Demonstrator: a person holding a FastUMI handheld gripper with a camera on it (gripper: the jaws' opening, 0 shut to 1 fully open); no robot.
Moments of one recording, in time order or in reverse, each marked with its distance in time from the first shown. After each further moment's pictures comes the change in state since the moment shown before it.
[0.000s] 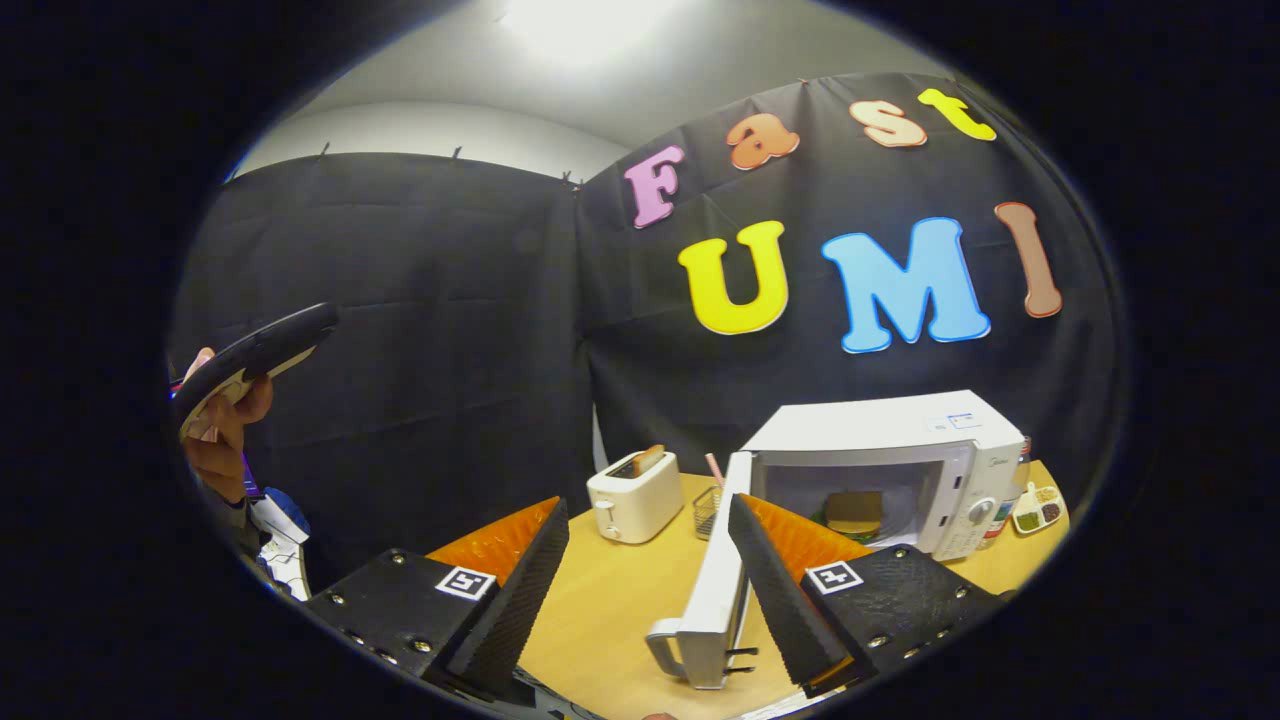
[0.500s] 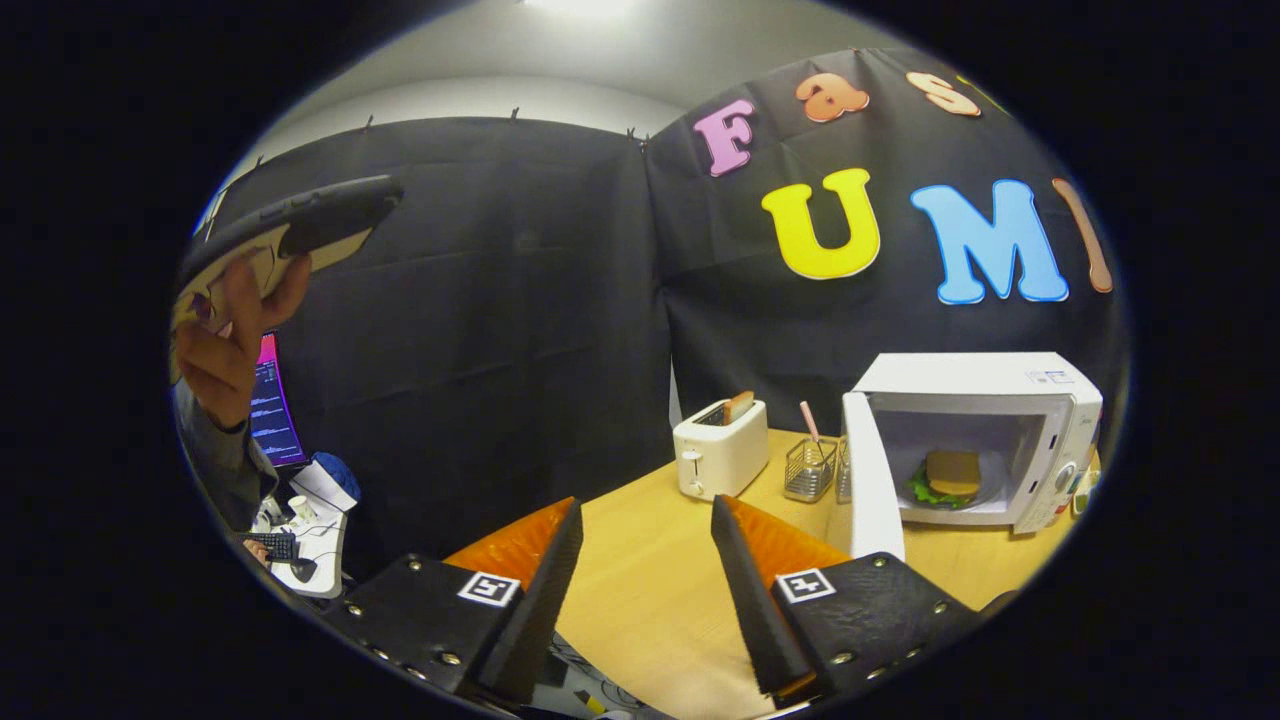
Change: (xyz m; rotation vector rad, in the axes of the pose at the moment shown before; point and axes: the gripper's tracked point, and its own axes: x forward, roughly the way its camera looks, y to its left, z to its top) arm 0.027 0.056 -0.079 -0.005 0.165 0.156
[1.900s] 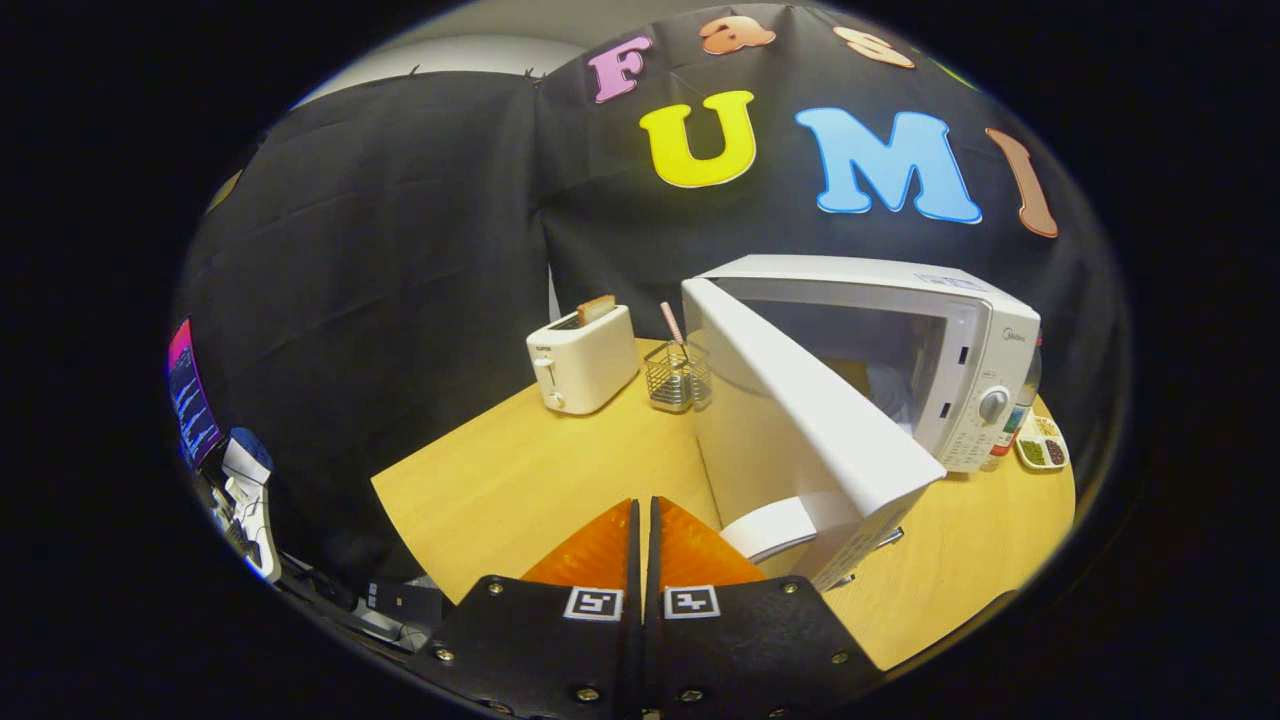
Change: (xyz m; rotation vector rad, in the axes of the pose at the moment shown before) arm -0.025 -0.144 -0.069 0.076 0.217 -0.304
